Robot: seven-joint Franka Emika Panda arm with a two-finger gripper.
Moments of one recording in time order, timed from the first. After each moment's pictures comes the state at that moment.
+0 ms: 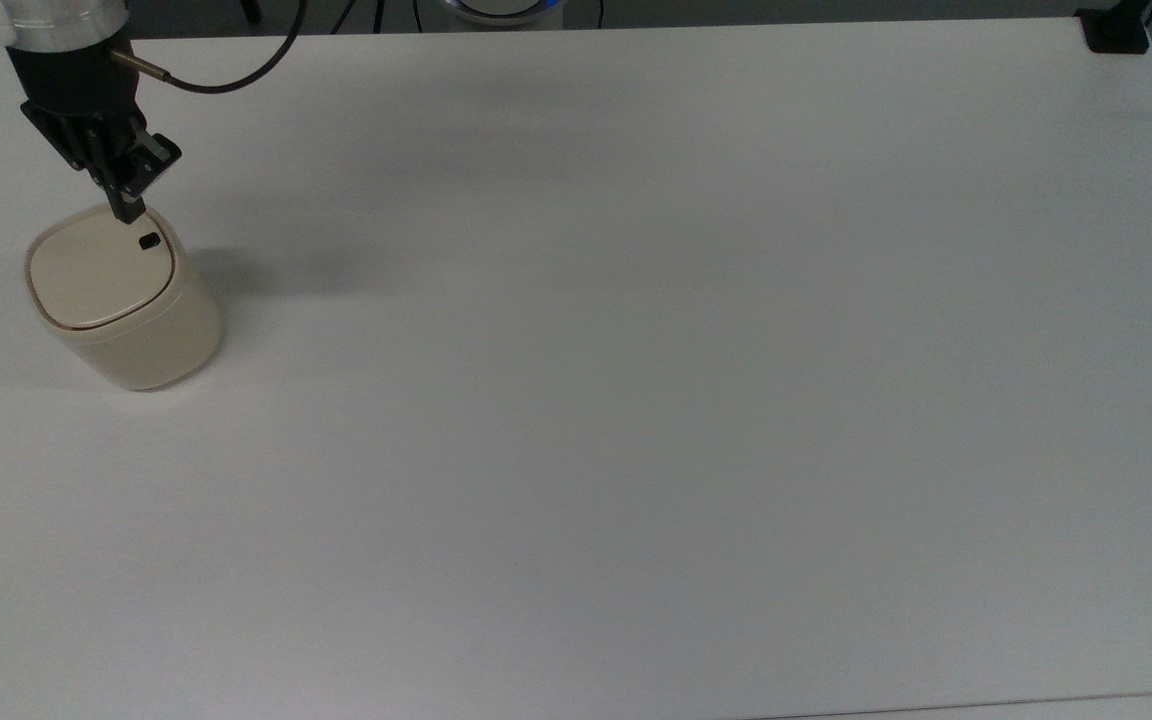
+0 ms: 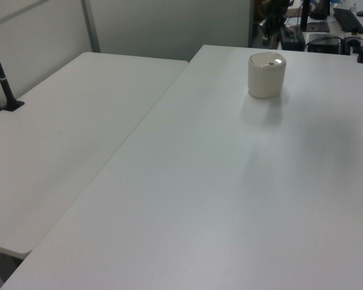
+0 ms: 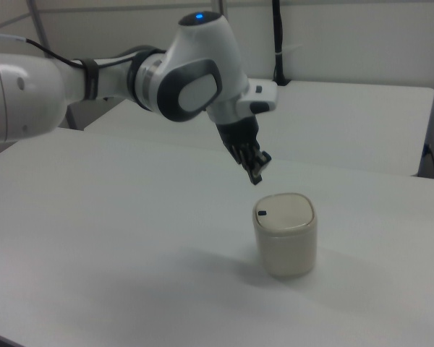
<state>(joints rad) -0.08 0.24 -0.30 -1.62 0.04 2.08 0.05</state>
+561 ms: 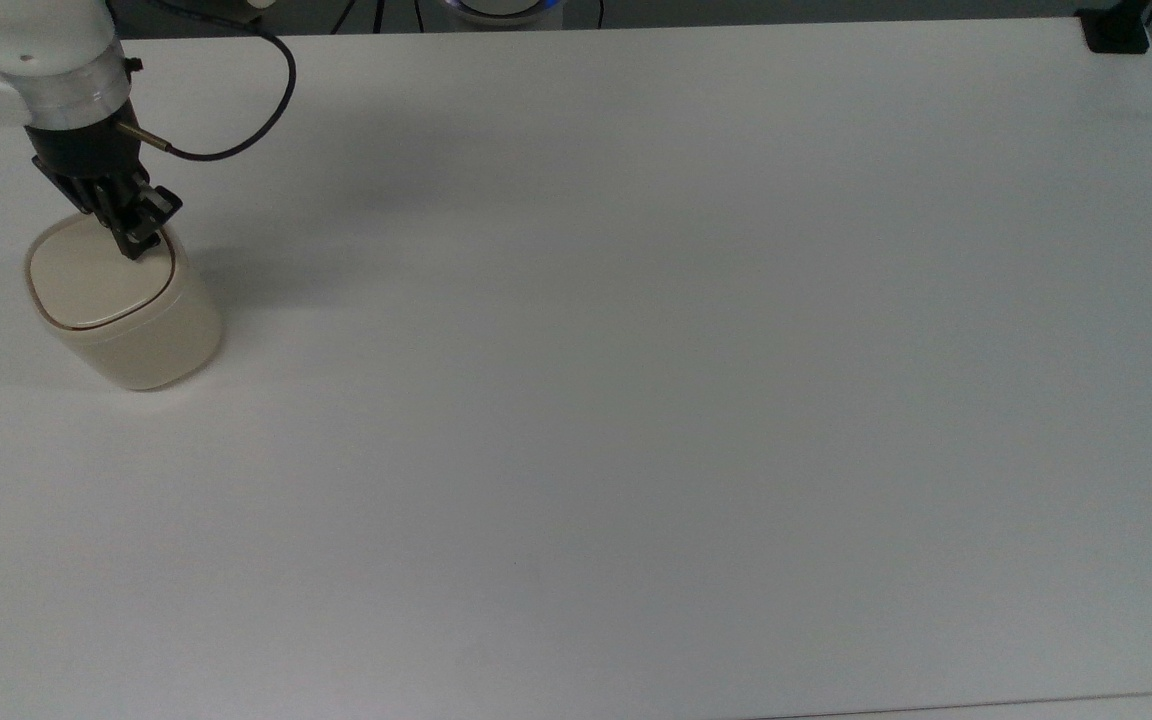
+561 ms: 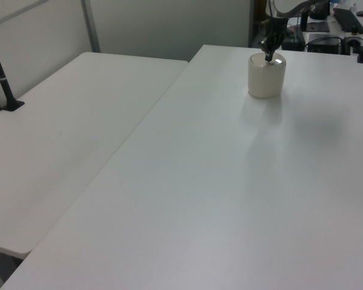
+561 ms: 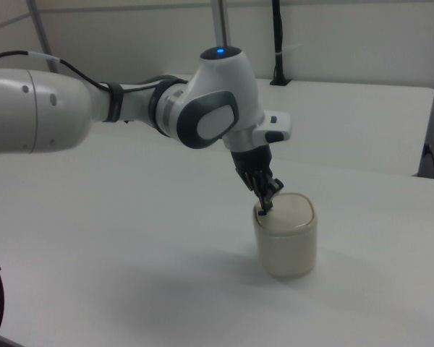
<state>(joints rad) -0.10 0.33 -0.31 -1.64 0.04 2.13 0.02</state>
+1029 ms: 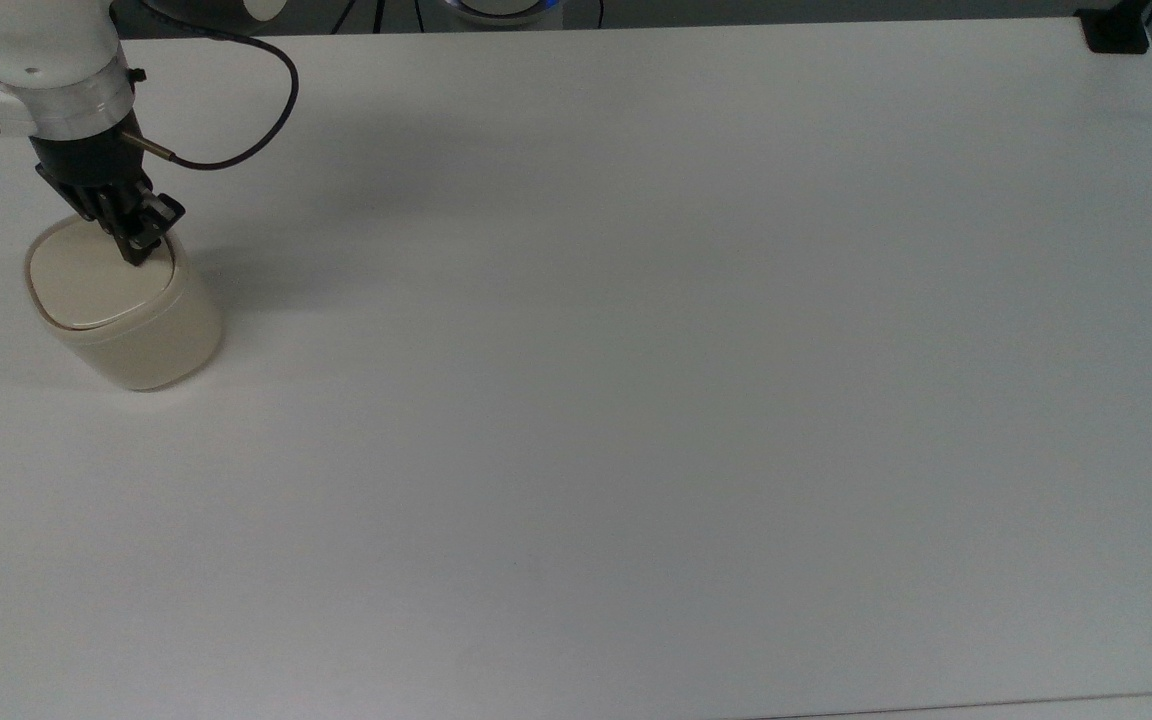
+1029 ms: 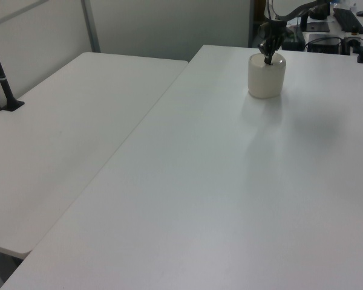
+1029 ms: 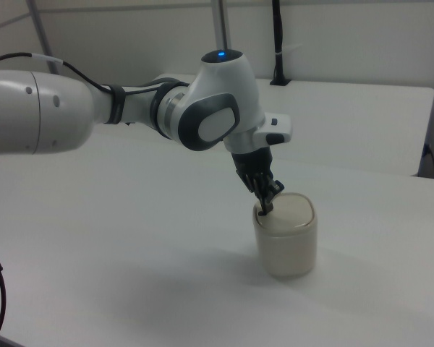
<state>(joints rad) -0.10 0.34 -0.31 -1.64 0.04 2.14 0.01</state>
